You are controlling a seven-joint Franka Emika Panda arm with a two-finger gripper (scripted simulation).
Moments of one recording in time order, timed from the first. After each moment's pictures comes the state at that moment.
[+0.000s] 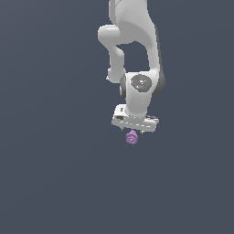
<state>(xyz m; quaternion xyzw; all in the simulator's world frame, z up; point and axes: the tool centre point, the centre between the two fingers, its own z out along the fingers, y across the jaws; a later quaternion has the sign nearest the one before) -0.017 0.076 0.097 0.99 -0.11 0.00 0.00</state>
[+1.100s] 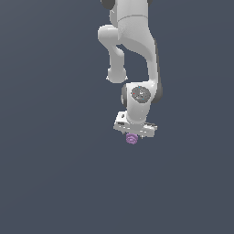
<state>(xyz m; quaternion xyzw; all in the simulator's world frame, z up) -0.020 0.084 0.047 0.99 -0.13 0.00 0.00</state>
